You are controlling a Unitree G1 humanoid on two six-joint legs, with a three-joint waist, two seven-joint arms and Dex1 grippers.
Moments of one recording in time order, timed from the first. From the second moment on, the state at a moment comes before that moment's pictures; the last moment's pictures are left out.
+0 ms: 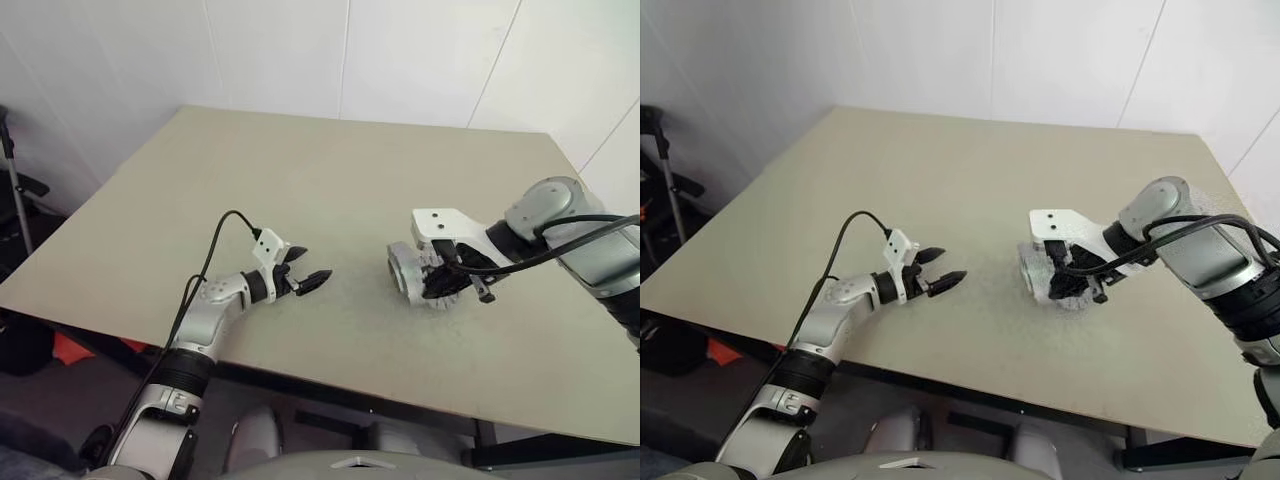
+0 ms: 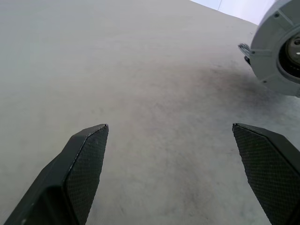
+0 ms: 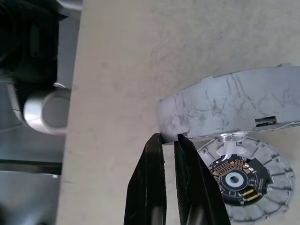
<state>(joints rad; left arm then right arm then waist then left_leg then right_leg) -0.35 0.20 -0.13 0.27 -0.26 0.23 -0.79 -0.74 -1.13 0.49 -0.22 0.22 0.79 1.56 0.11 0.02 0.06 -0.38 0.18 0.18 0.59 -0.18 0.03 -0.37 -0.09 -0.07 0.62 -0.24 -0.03</state>
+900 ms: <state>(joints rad) -0.24 0.28 -0.06 0.11 -0.29 0.27 -0.74 -1.01 -0.67 0.59 0.06 0.41 1.44 1.18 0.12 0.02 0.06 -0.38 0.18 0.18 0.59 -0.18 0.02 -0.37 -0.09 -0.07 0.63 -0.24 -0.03</state>
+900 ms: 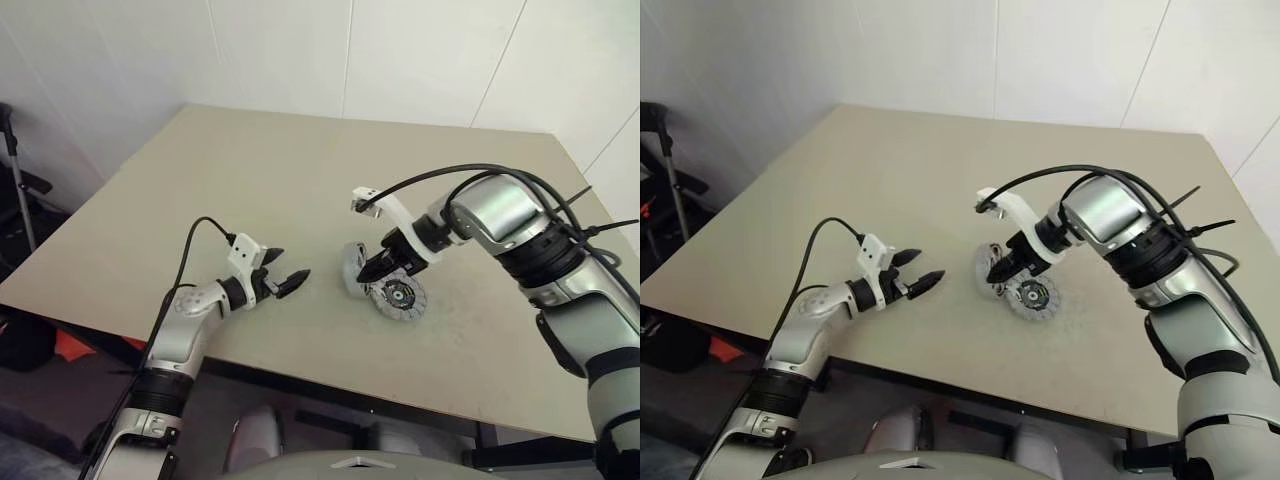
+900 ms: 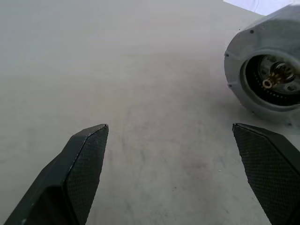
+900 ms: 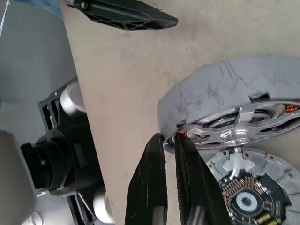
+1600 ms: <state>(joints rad) -0.25 0.31 -0.03 0.07 -0.30 0.30 -0.73 -1.10 -0.51 0.41 0.22 0.42 1.43 0.97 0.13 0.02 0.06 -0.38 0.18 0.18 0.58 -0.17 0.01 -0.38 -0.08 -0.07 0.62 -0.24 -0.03</state>
